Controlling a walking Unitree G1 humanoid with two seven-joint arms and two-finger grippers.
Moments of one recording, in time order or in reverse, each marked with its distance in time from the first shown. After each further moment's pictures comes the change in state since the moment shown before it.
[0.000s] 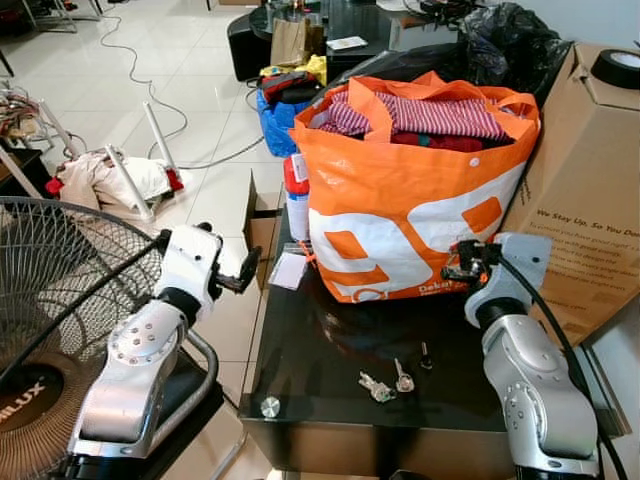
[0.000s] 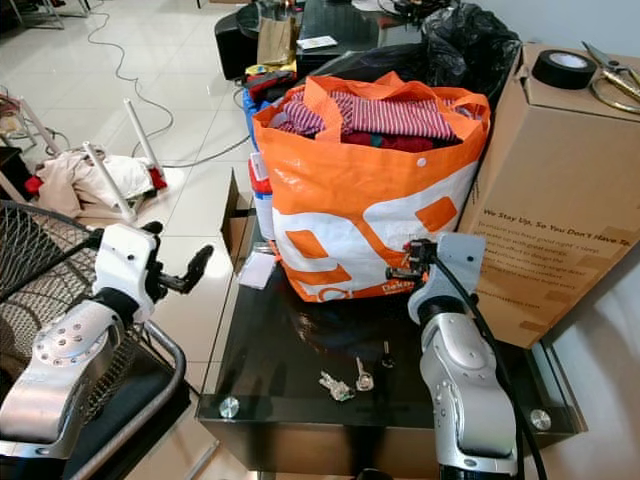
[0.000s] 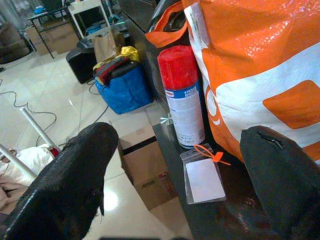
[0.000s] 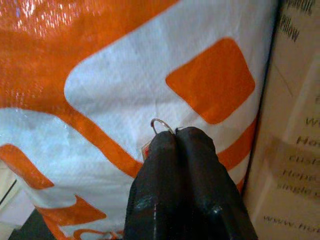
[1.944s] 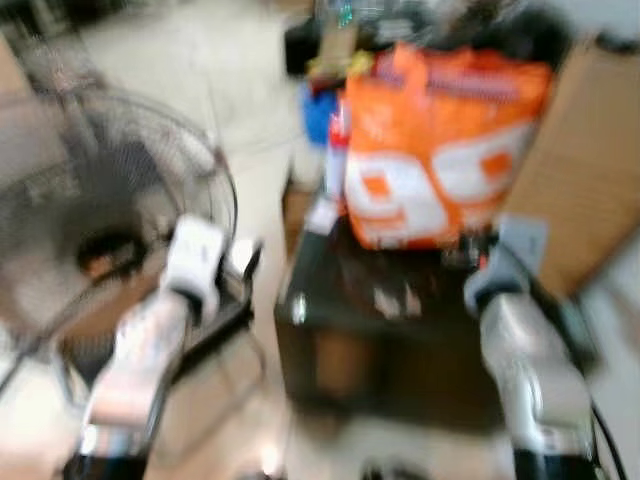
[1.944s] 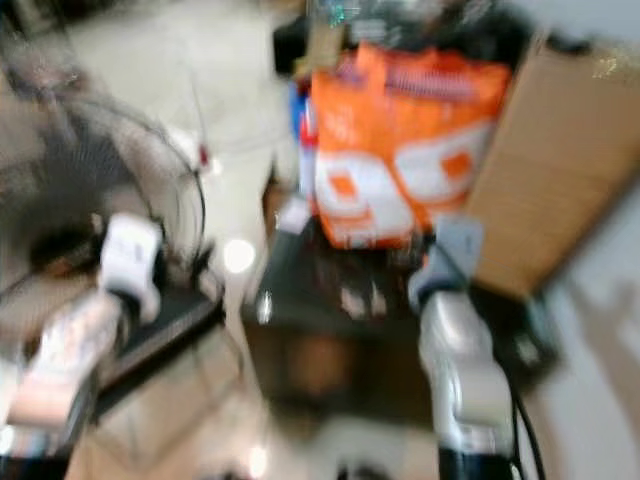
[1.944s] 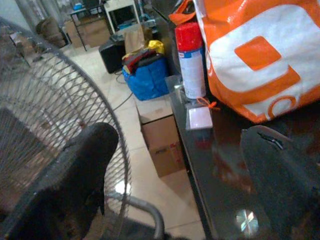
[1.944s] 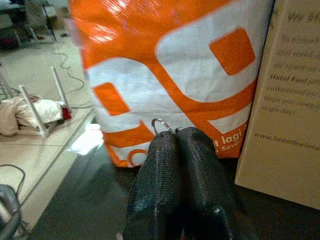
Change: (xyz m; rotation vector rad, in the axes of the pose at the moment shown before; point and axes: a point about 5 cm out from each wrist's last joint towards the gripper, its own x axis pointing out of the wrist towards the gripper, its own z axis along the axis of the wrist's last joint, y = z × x) left arm 0.005 0.001 0.001 0.014 0.011 0.023; right arm 0.014 0.004 0.005 -0.007 -0.002 0.004
